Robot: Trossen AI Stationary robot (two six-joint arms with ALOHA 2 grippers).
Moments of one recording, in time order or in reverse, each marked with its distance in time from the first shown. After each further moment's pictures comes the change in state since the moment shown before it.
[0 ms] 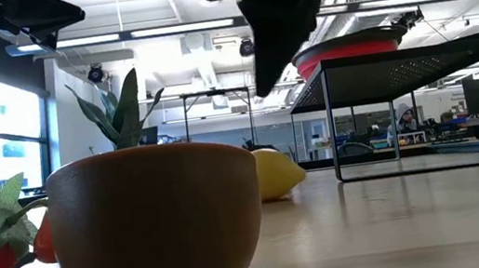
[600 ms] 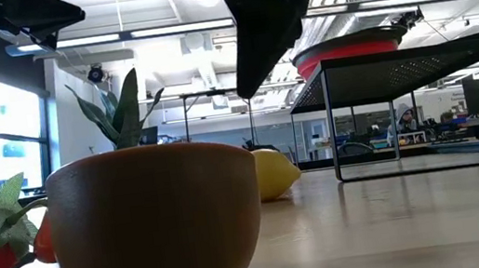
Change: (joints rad) left arm 0.000 0.000 0.000 0.000 0.000 0.000; right arm -0.013 0.006 -0.004 0.089 -0.064 -0.084
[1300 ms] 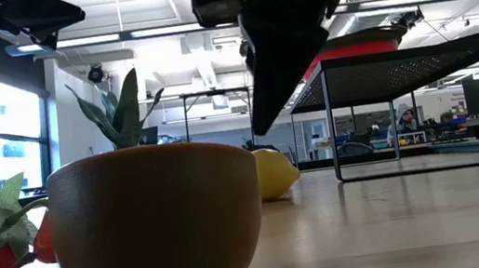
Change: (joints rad) left arm 0.000 0.000 0.000 0.000 0.000 0.000; right arm 0.004 0.000 -0.137 0.143 -0.024 -0.083
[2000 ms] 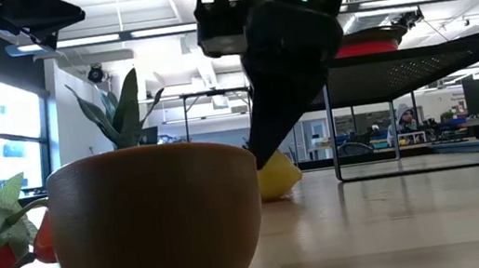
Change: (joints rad) left arm 0.000 0.000 0.000 0.000 0.000 0.000; right arm -0.020 0.000 -0.138 0.213 -0.026 0.003
